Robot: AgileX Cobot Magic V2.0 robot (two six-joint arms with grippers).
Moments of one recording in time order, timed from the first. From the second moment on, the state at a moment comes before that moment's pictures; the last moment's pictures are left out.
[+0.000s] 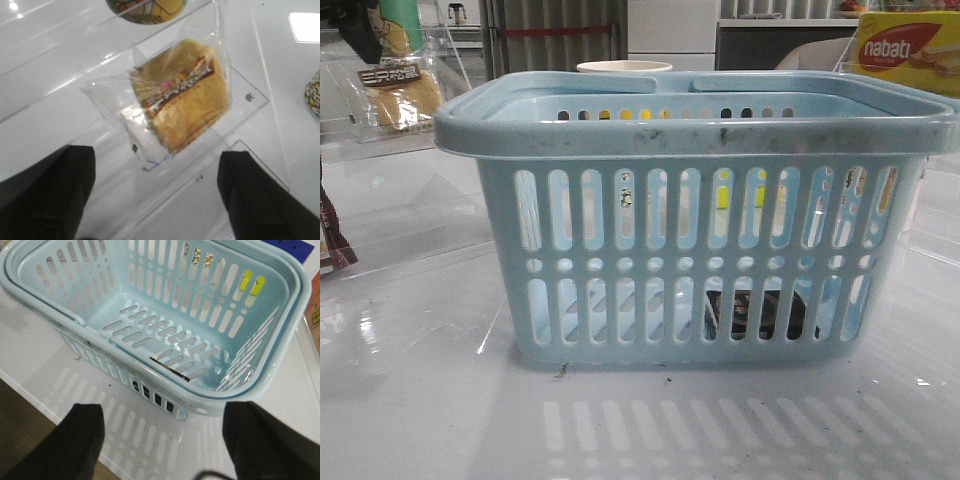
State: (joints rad) left arm -0.04 1.78 -1.51 -0.07 0.51 0.07; right arm 0.46 0.79 -0.83 0.10 0.71 -0.12
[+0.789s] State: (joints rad) left arm 0.01 2.04 -1.76 -0.29 0.55 0.23; right arm 0.46 0.79 -0.83 0.10 0.71 -0.12
